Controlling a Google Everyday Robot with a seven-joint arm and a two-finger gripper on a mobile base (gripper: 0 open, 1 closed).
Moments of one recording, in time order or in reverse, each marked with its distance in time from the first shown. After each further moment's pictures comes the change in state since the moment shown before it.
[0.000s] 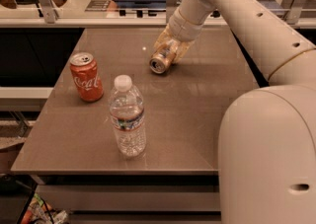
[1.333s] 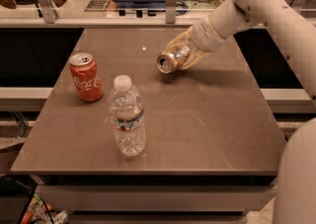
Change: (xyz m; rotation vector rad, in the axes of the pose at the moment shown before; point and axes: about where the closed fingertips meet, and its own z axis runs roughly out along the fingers) arm -0.023 0.029 -0.026 0.289 -0.153 0.223
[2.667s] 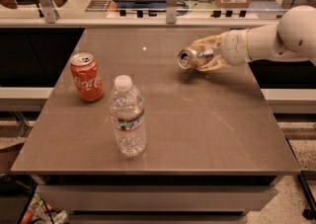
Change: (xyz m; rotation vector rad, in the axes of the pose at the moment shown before) arm 0.030 0.031 -0.050 0.396 0.065 0.184
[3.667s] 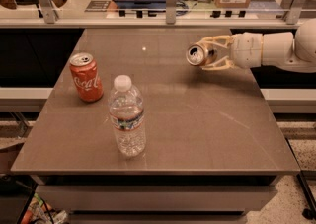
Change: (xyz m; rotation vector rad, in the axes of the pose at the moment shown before) arm -0.006 -0.002 -0.022 0.124 -0.182 0.073
